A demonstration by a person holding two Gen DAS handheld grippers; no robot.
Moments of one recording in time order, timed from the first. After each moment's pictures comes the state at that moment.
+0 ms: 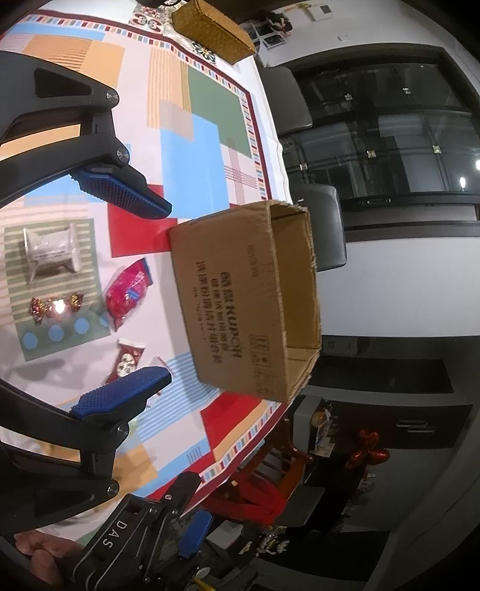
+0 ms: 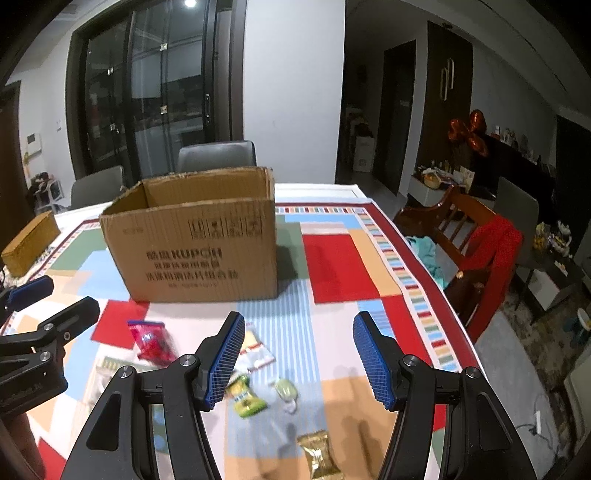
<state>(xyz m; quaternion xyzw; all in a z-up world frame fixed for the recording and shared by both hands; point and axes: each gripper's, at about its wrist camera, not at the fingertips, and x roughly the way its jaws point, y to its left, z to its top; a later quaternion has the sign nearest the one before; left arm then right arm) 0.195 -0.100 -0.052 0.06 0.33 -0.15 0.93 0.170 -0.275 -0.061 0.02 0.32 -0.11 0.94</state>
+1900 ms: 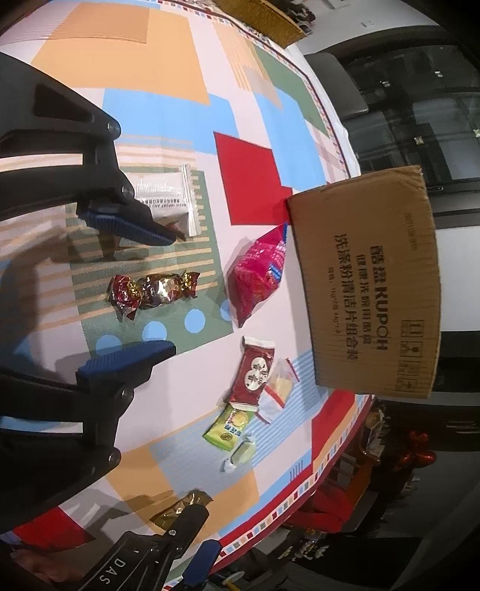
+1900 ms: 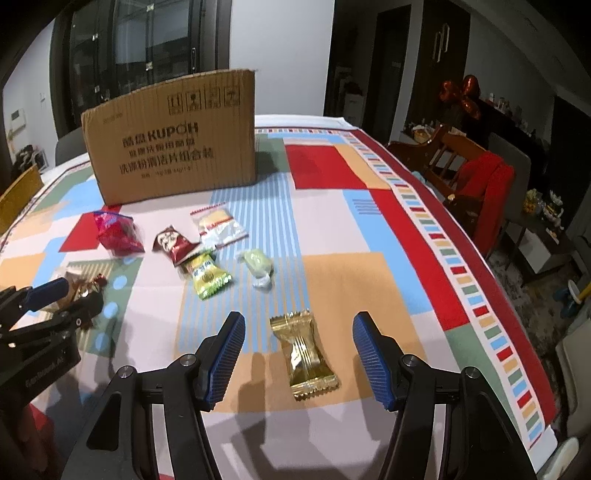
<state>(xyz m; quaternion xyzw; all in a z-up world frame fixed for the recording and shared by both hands) 0.172 -0.110 -0.161 0.09 0.42 -0.15 0.89 0.121 -0.277 -0.150 0.02 0.40 -0.13 0.91</state>
